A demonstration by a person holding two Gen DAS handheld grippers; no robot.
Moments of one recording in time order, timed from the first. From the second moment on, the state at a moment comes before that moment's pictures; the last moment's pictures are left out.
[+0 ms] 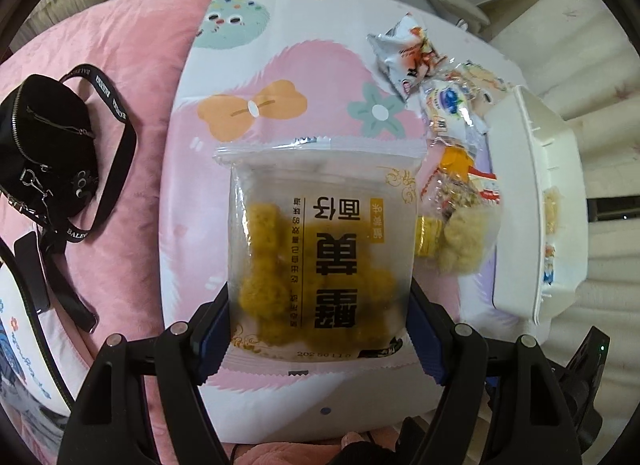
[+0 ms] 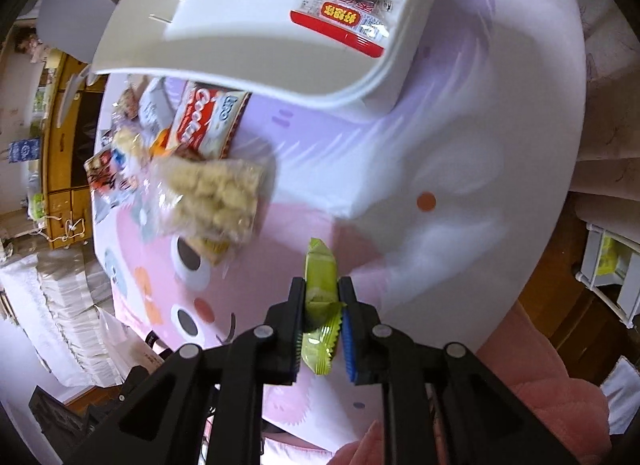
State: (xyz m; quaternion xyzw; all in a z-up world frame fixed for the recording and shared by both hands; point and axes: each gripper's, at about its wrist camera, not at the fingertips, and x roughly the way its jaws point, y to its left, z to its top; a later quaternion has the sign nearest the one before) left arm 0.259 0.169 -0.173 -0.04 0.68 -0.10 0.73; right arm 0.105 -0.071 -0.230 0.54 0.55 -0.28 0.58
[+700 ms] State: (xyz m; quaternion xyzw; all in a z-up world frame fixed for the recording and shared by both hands) left arm 0.209 0.168 -0.128 -0.04 0.62 -0.21 0.76; right arm 0.066 -0.058 -0.176 0.51 0.49 -0.24 0.66
